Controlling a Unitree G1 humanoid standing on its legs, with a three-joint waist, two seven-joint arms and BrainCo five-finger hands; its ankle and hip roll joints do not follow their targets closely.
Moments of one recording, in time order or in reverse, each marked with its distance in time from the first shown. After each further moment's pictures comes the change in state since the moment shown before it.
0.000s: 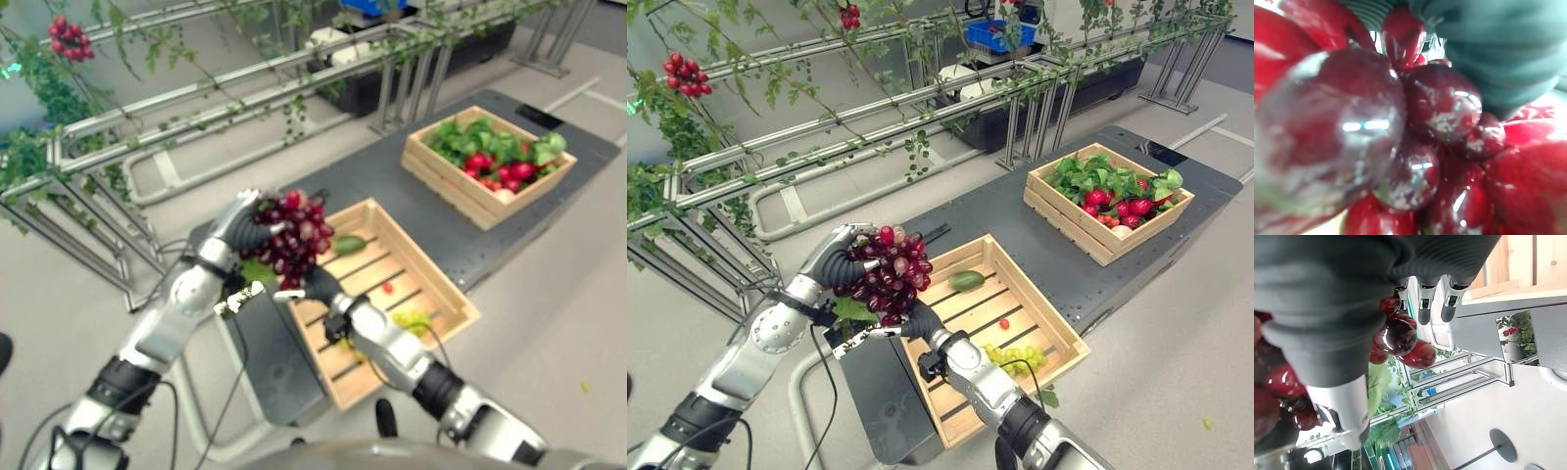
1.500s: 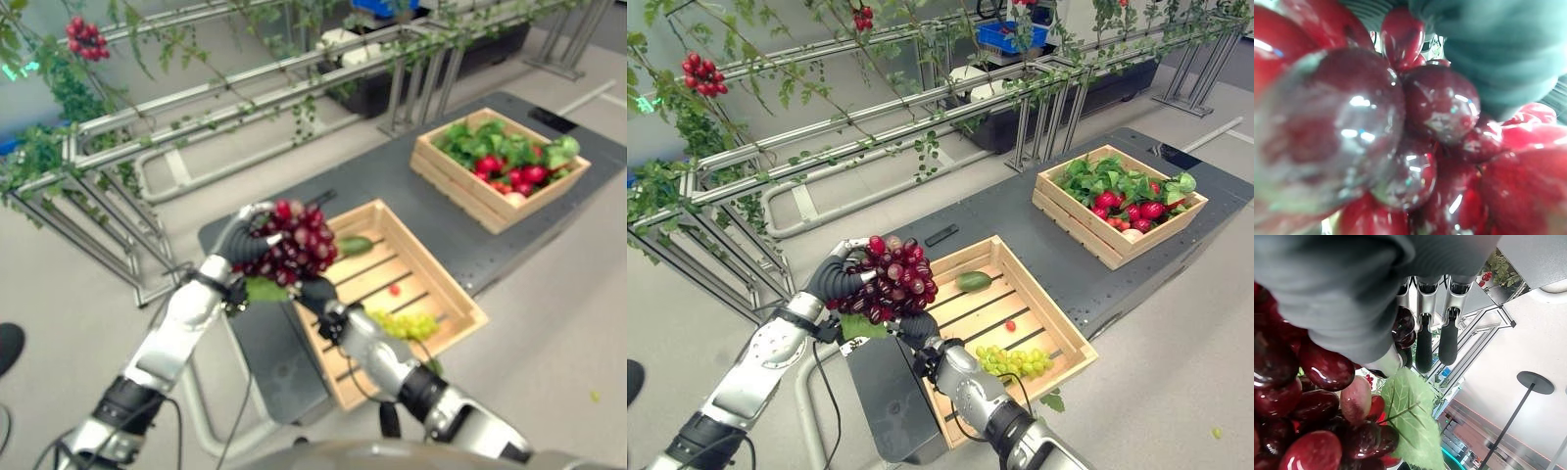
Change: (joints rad) left arm 0.090 -0.052 0.015 -0.003 -0.173 -0.001 -0.015; right arm 0.004 0.093 -0.036 0.154 0.449 -0.012 0.054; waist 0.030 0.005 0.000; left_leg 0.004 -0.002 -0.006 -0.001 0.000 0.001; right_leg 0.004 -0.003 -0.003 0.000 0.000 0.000
